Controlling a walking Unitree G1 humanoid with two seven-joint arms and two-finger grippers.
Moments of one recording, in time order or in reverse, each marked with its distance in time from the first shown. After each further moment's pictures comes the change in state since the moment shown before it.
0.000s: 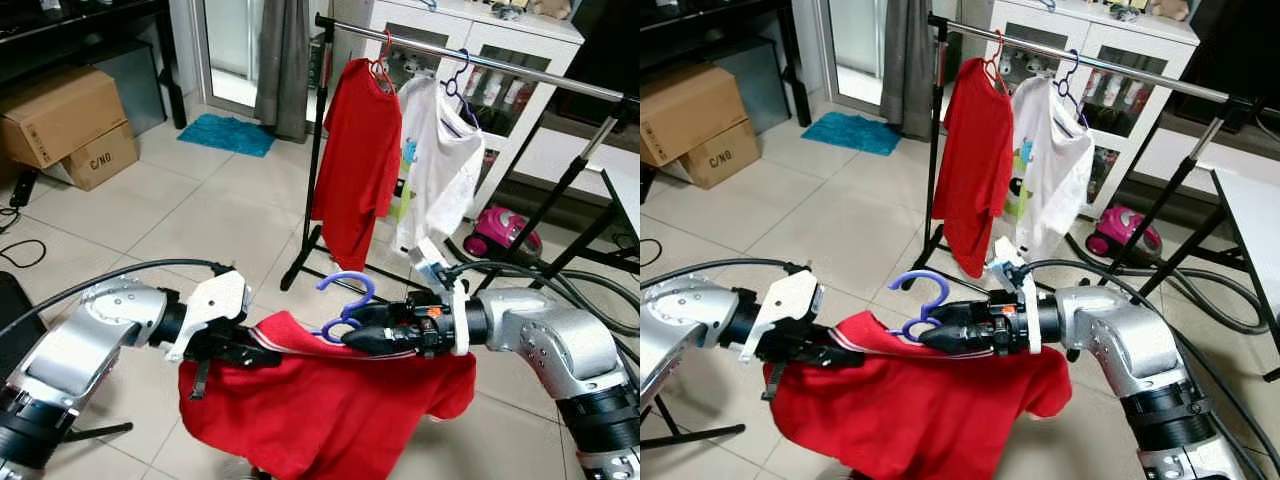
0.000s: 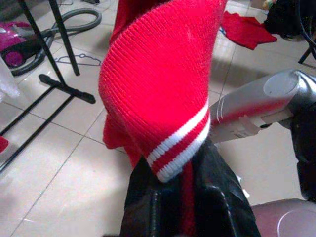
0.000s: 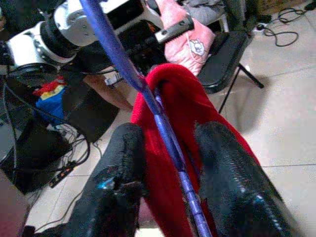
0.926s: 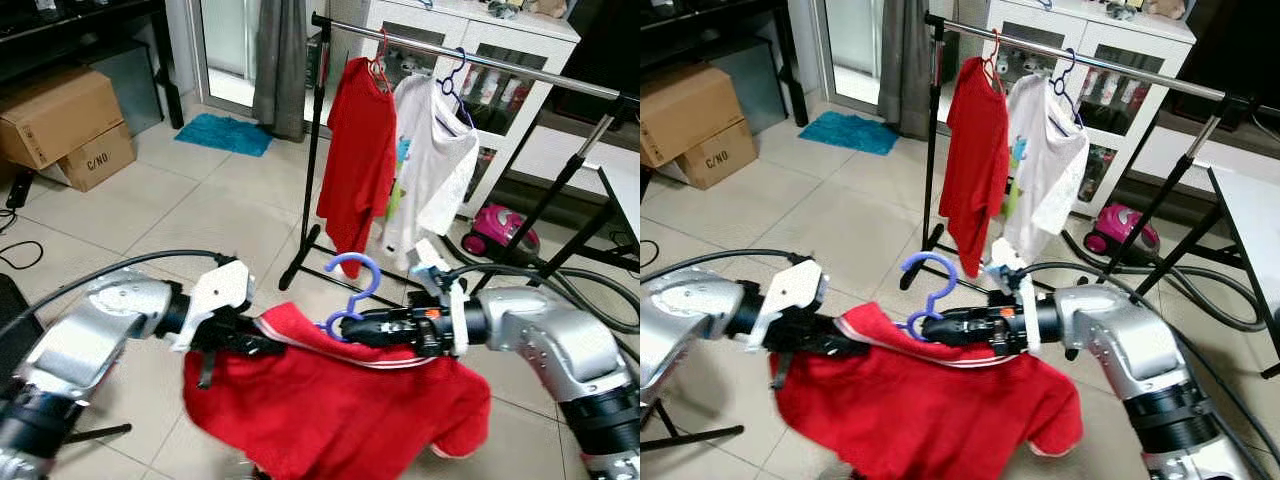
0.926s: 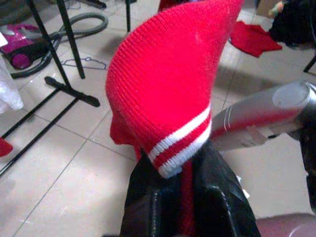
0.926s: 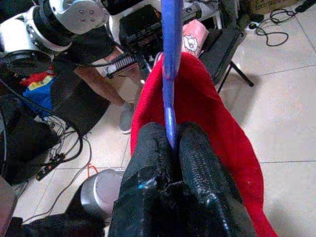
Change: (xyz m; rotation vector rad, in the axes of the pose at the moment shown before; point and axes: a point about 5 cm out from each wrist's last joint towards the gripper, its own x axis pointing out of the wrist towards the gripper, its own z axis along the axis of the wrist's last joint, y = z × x) left arm 0.004 0.008 0.002 -0.035 -0.037 0.029; right arm -0.002 0.001 0.001 -0.055 0.027 -0.013
